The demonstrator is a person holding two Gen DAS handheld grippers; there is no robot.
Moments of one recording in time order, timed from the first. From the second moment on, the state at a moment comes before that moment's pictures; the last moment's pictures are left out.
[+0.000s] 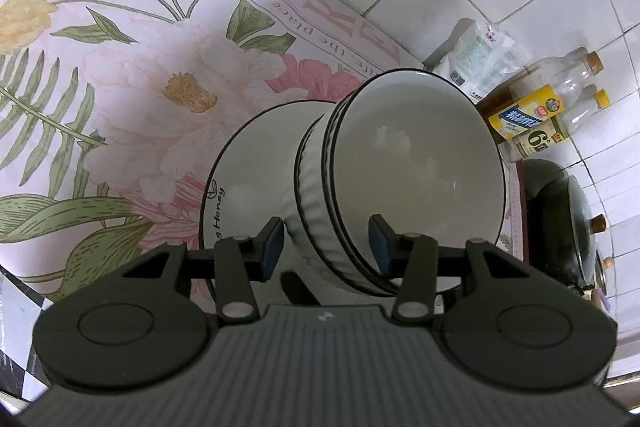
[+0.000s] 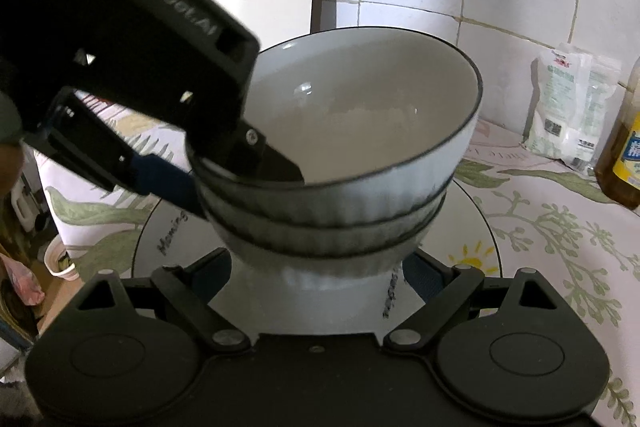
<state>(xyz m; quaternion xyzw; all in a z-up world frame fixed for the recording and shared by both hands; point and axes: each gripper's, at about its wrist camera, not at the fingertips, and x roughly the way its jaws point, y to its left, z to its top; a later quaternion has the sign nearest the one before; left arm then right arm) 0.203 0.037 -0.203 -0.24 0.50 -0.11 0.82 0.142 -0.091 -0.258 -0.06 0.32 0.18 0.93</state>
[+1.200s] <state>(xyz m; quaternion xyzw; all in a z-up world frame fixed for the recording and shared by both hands) 0.057 0.028 -0.045 -0.02 0.41 -0.15 0.90 0.011 -0.142 -0.089 0.01 0.32 0.00 0.95</state>
